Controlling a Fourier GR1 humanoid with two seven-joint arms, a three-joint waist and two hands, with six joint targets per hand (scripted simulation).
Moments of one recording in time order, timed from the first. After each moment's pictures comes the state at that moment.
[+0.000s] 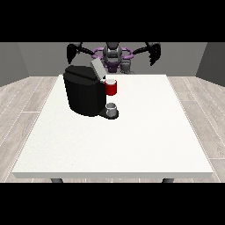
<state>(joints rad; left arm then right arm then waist) -0.67 0.05 0.38 -0.60 -0.43 -0.28 -0.33 -0.17 -0.08 -0.09 -1.25 0.08 -0.11 -0.03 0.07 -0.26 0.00</state>
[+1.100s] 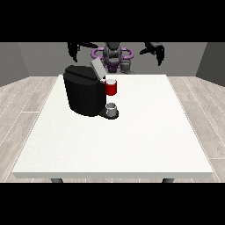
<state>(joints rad) -0.44 0.01 0.23 -0.98 -0.22 -0.31 -0.21 -0.43 -0.20 -0.21 -1.18 -0.05 0.02 0.10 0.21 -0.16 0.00</state>
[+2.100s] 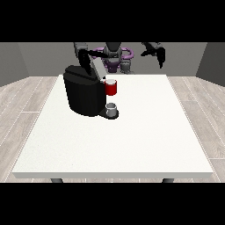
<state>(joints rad) -0.27 0.05 0.15 -1.33 -0.12 -0.27 -0.12 -0.64 -0.16 -0.15 -1.03 -0.03 0.00 0.07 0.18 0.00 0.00</state>
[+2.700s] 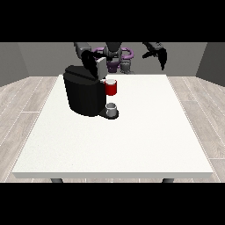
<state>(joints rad) -0.26 0.08 0.13 -1.41 -0.12 -0.24 -0.08 -0.77 -0.19 -0.12 -0.97 0.01 0.02 0.07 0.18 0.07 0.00</state>
